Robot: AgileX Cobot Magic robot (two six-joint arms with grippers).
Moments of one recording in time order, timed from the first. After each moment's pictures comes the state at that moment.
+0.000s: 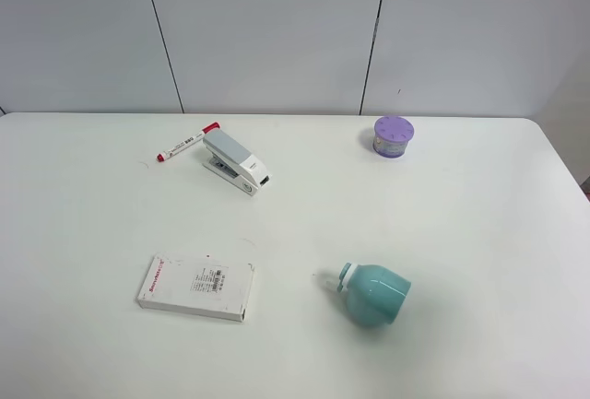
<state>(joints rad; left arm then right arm) 0.03 -0.01 -0.51 0.02 1.05 0.00 0.07 0.33 -0.68 0.09 1.07 -0.14</state>
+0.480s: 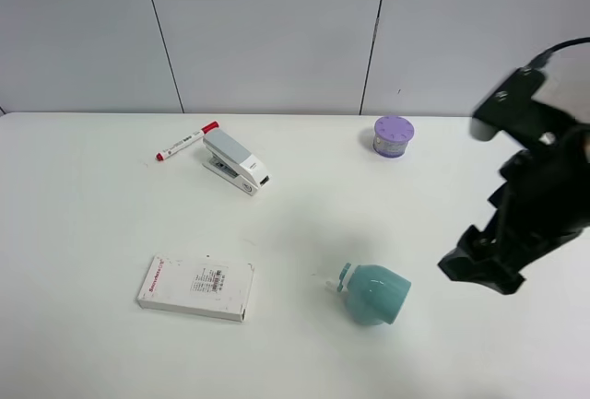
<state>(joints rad) 0.03 -0.01 -0.51 0.02 1.05 0.00 0.48 1.06 -0.85 0.09 1.05 -0.31</state>
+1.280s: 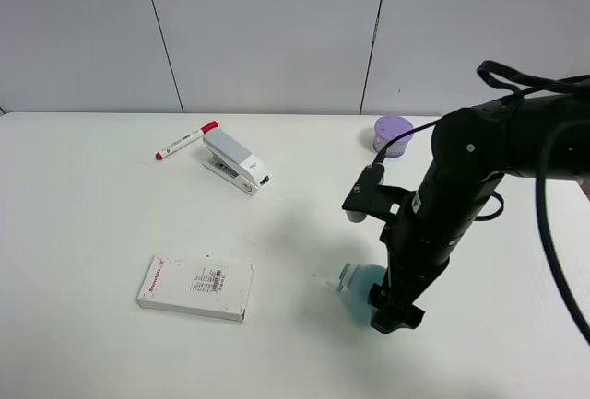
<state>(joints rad) 0.03 -0.01 -0.51 0.02 1.05 0.00 0.60 1.60 -0.85 0.21 0.88 -0.54</state>
